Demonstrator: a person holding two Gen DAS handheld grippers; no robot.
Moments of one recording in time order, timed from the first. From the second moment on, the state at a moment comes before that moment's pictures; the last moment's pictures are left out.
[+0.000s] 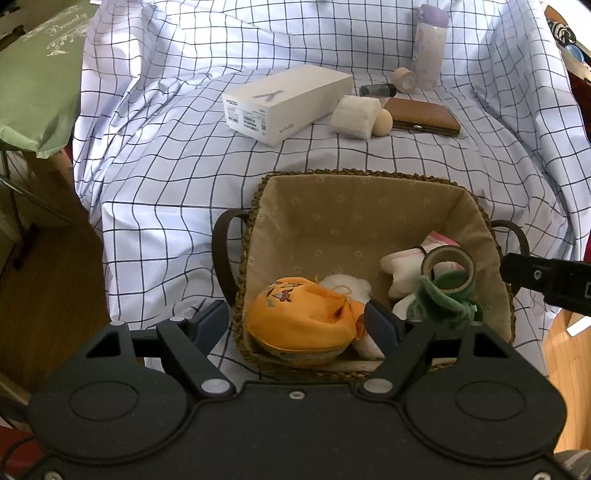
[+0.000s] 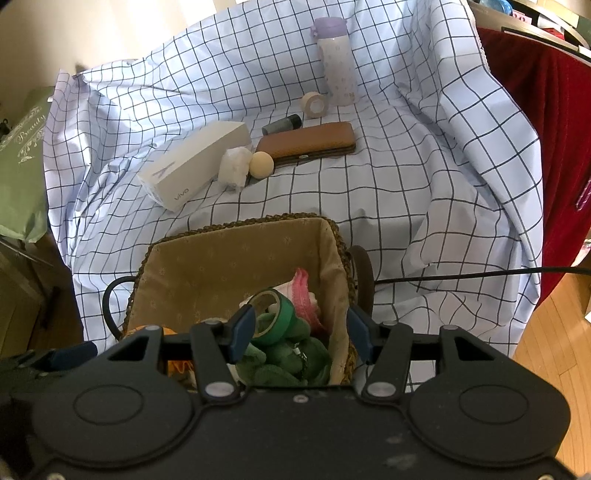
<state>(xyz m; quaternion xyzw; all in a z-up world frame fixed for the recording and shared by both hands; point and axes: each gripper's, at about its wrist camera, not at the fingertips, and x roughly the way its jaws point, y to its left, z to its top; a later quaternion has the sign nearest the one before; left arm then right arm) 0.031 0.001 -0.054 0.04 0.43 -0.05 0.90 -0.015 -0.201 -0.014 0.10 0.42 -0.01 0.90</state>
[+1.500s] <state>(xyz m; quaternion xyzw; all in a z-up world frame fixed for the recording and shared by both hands) 0.163 -0.032 -0.041 0.08 0.41 -0.09 0.90 0.115 -0.208 -0.006 0.08 0.45 0.00 0.89</state>
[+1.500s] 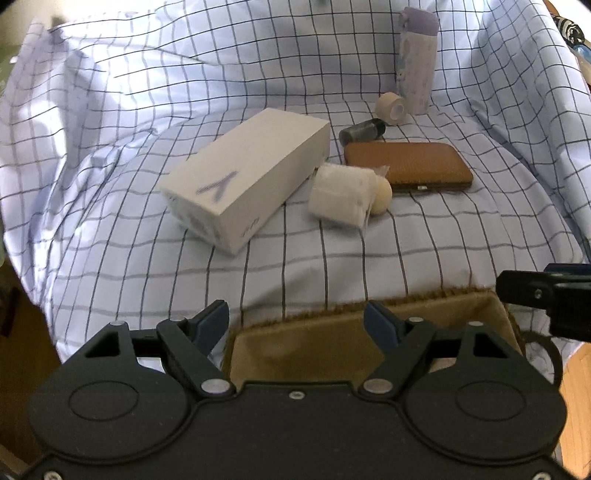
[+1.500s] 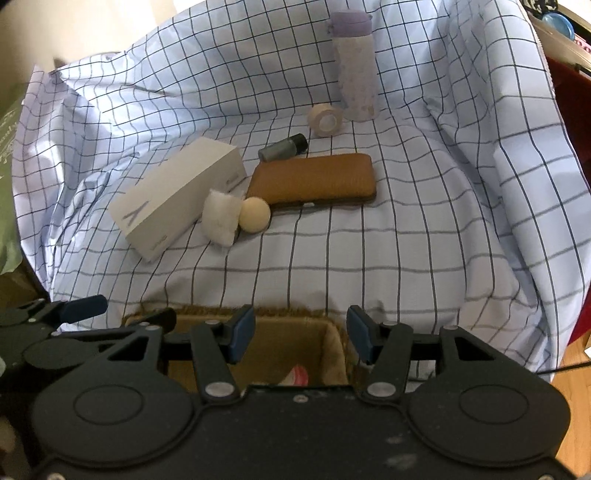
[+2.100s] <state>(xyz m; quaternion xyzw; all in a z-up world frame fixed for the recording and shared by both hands) 0.230 -0.055 -0.054 0.11 0.40 -0.13 0.90 0.174 -0.212 -0.010 0.07 0.44 0.01 0.90</state>
